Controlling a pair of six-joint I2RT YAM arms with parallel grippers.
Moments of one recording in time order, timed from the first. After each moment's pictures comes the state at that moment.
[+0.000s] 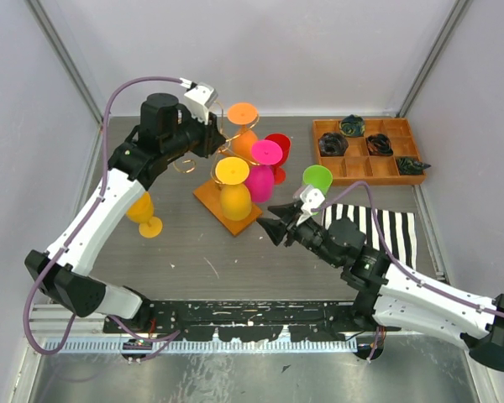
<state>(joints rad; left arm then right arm) -0.51 1.42 1.55 -0.48 0.21 -0.01 1.01 0.78 0.61 0.25 0.15 0.09</state>
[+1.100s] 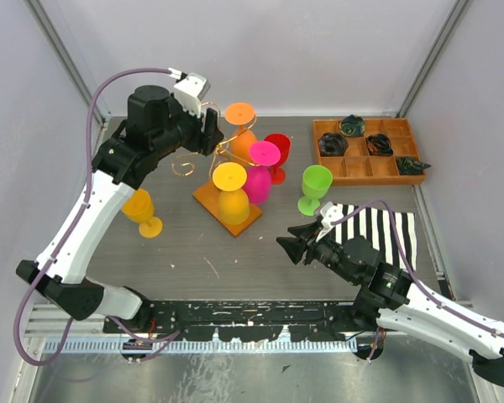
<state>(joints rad) -0.53 1.41 1.73 -0.66 0.10 0.01 1.01 0.46 0.43 -0.06 0.19 0.25</state>
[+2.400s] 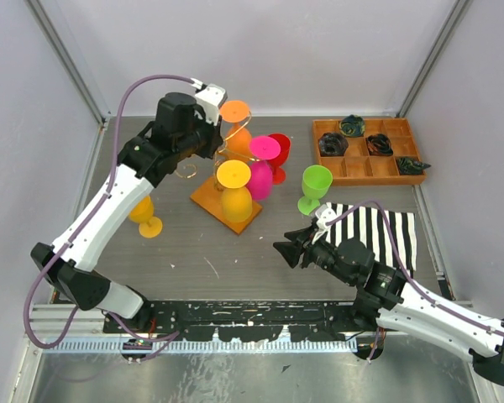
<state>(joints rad) -0.58 1.48 1.68 -0.66 -0.02 0.03 1.01 0.49 0.38 -0.04 0.16 0.30</state>
